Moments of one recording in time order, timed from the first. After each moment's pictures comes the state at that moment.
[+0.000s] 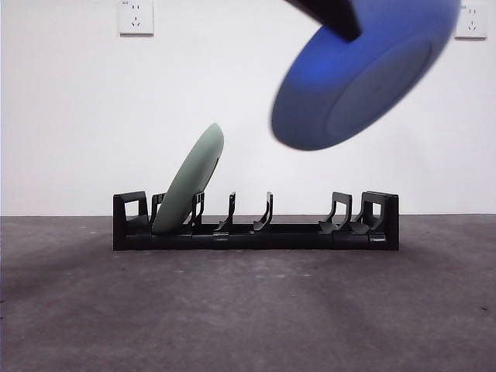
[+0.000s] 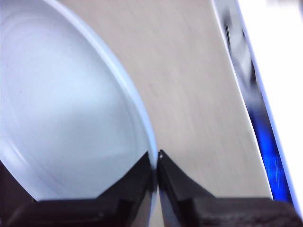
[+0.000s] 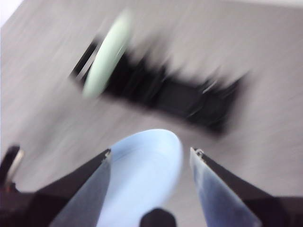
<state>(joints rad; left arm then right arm) -0.97 1.58 1.52 -0.76 0.19 0.67 0.15 1.30 1.81 -1.22 -0.33 -0.09</state>
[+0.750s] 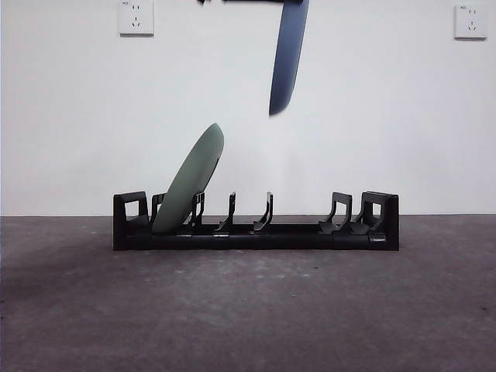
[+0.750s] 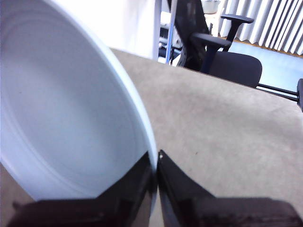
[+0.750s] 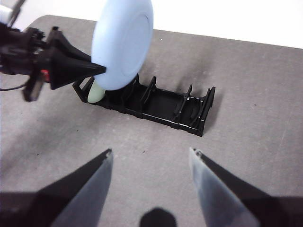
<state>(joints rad) -0.60 1.64 1.52 -0.24 0.44 0.09 0.16 1.03 1.81 -1.35 -0.27 -0.09</state>
